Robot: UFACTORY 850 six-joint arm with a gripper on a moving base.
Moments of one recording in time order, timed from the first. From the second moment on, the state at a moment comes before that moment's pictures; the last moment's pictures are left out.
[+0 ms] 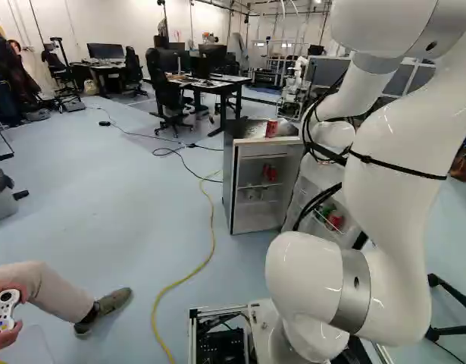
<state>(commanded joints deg) -30.5 -14.2 -46.0 -1.0 37.7 0.0</state>
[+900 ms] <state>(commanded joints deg) -38.0 -12.2 -49.9 4.4 23.2 0.0</state>
